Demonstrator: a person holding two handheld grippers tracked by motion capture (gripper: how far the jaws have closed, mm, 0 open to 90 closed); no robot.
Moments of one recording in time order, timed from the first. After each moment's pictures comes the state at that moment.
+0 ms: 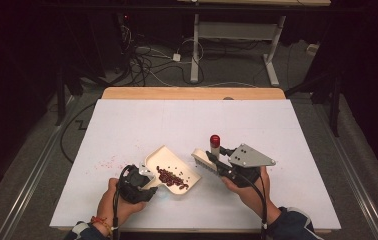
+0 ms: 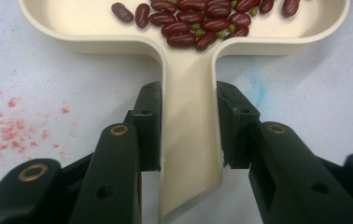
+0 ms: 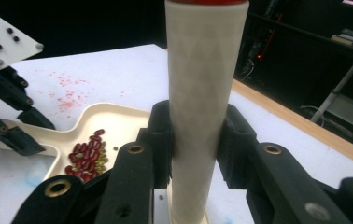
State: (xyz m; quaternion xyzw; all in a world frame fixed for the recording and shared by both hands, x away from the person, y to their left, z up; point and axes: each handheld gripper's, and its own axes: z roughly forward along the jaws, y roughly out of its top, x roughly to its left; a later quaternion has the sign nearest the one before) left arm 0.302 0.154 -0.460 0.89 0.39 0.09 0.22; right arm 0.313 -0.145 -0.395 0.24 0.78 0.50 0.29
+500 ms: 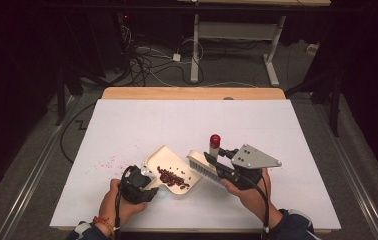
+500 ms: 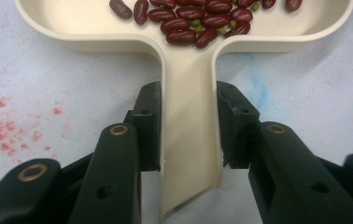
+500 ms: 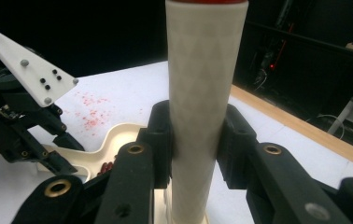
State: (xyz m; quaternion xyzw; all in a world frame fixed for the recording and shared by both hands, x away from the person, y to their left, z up) left arm 0.304 0.152 -0.466 0.89 0.40 0.08 0.23; right arm 0.304 -0.146 -0.381 0.23 0.77 0.53 0.27
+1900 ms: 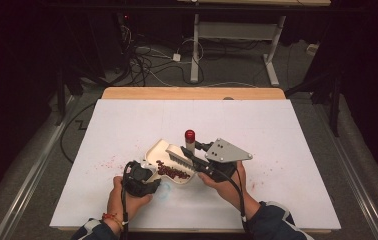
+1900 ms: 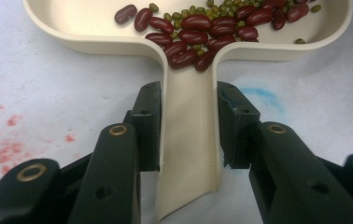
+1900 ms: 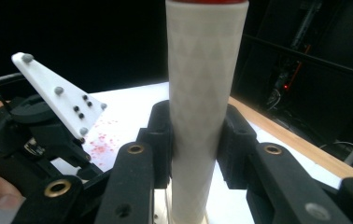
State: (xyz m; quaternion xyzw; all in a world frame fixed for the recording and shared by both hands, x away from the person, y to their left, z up) left arm 0.320 0.151 -0.474 0.84 0.46 0.10 0.26; right arm 0.324 -0.096 -0.386 0.20 0.77 0.55 0.26
